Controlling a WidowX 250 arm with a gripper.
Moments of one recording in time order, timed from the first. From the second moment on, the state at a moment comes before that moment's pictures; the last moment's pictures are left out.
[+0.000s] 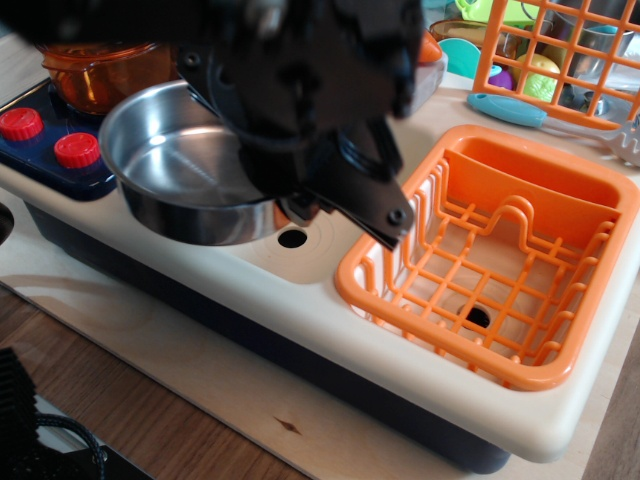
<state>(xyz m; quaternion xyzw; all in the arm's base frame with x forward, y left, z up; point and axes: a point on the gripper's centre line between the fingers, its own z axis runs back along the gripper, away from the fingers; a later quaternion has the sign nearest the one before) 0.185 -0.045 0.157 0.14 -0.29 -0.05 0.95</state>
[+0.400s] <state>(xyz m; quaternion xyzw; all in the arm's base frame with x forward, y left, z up) 0.197 -0.084 0.149 0.10 -0.38 -0.03 0.92</state>
